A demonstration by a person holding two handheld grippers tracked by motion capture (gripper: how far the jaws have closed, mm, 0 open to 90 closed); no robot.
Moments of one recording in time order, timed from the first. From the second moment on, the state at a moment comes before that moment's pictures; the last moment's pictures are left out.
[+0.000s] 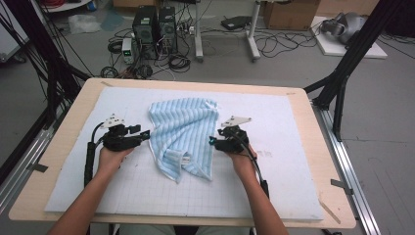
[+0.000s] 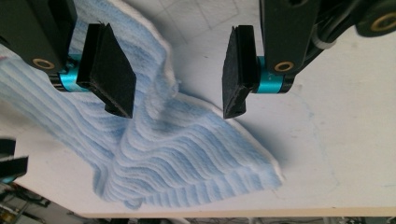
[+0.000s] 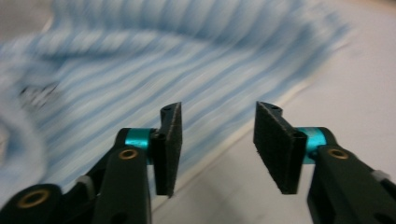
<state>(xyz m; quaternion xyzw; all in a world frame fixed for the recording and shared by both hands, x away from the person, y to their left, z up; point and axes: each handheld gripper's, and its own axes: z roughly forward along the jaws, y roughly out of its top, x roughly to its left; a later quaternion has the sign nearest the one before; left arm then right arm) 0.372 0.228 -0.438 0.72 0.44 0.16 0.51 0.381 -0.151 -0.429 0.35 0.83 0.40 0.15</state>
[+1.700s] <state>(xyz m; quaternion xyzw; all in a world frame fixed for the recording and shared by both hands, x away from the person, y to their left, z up) 0.333 0.188 -0.443 0.76 0.38 0.15 0.51 0.319 -0.225 -0.436 0.37 0.81 0.40 0.21</state>
